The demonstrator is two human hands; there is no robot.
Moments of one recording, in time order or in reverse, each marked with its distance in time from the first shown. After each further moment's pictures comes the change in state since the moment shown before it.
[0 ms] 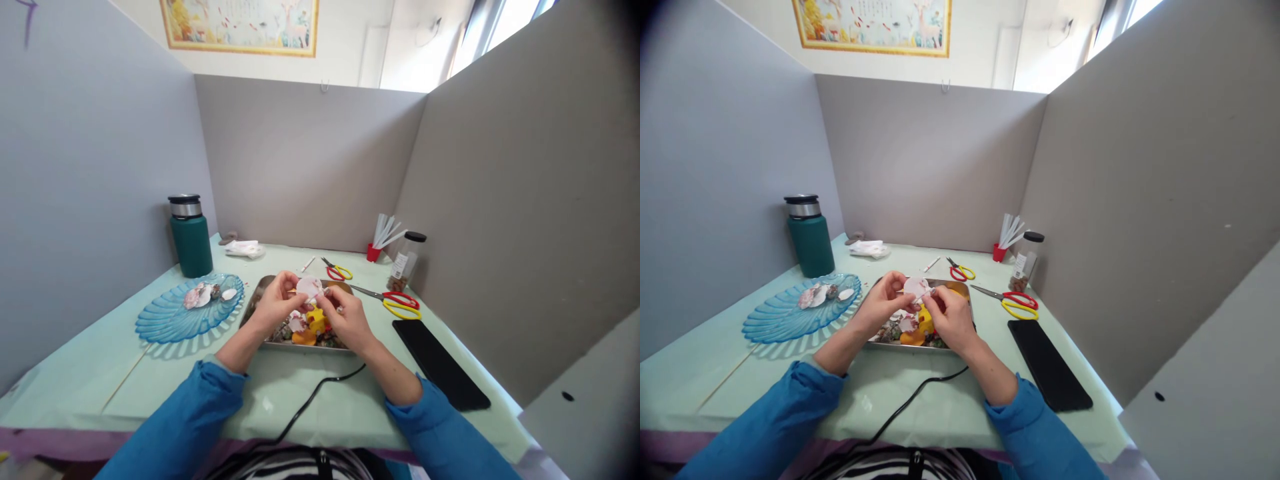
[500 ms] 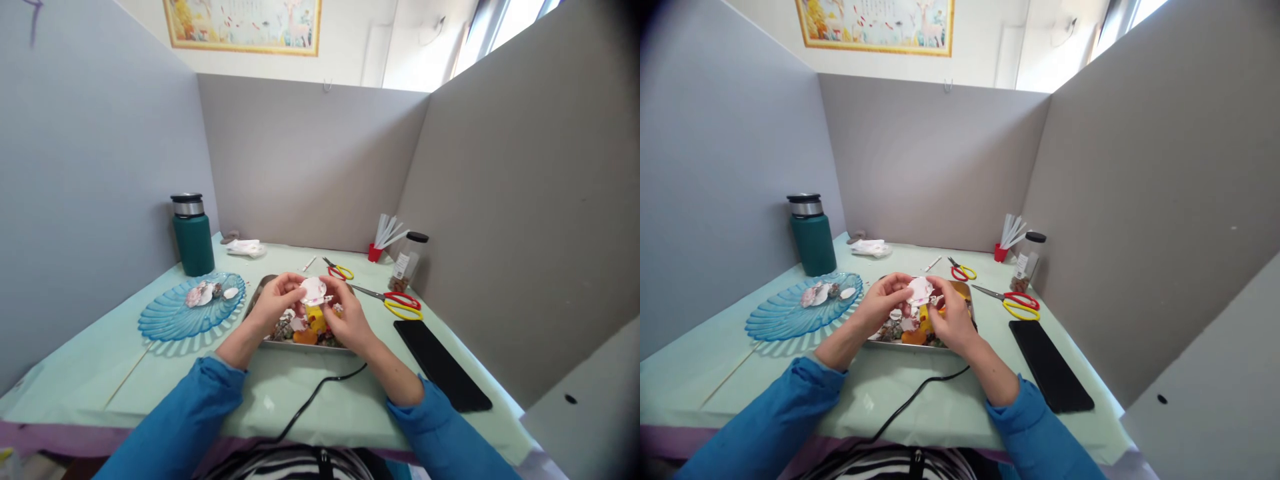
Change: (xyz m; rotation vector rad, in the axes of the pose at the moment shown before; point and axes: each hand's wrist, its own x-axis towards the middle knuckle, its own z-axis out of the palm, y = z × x) left_hand 0.002 -0.003 -0.008 -0.050 -0.014 -0.048; right_hand -0.002 0.009 0.002 0.083 0.001 -0.137
